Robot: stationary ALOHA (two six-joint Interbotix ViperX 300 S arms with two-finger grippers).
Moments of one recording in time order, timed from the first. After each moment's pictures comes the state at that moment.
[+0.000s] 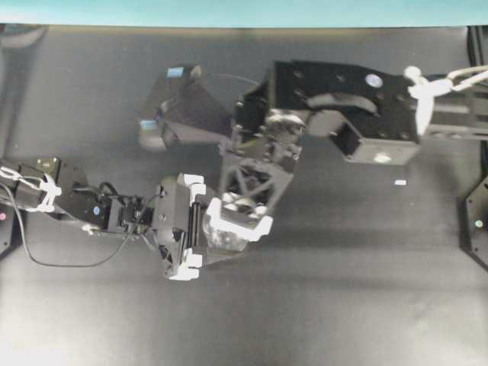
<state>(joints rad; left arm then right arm) -0.06 0.25 0.83 0.04 -0.64 -0.06 0.03 0.26 -0.41 0.12 1.52 0.36</state>
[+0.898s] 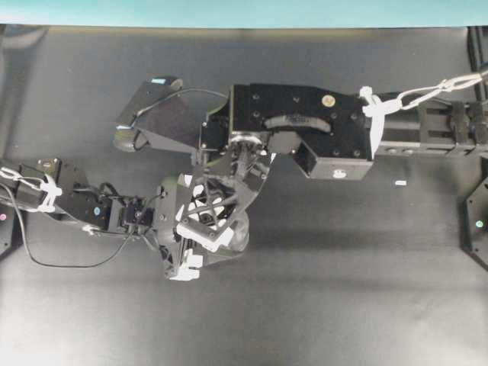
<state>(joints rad) -0.06 0.25 0.83 0.04 -0.64 -0.06 0.06 0.37 -0.46 0.12 1.45 0.45</state>
